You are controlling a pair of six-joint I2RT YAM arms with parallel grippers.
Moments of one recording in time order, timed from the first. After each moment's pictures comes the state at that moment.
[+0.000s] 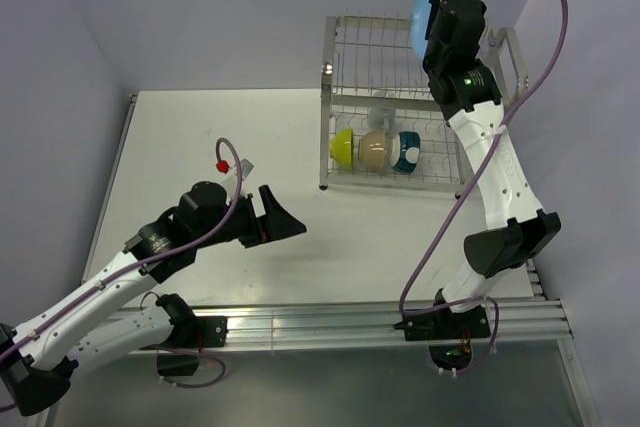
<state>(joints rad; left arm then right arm) -0.80 0.82 0.80 -0.43 0.23 -0.99 0.27 1.64 2.01 -0.31 0.62 -0.08</state>
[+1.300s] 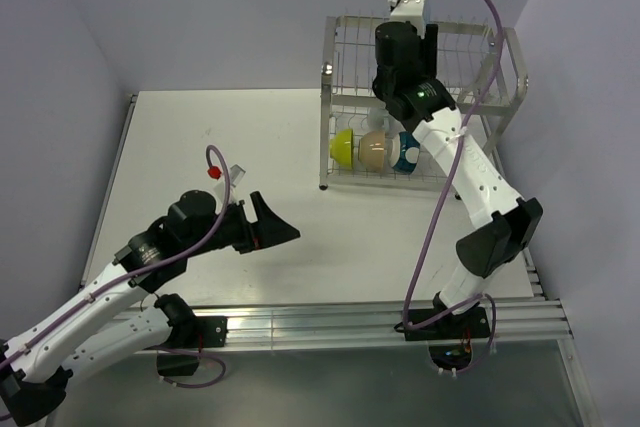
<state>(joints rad) -0.80 0.73 0.76 -0.44 0.23 -0.99 0.48 1.68 1.92 -0.43 0.92 -0.09</state>
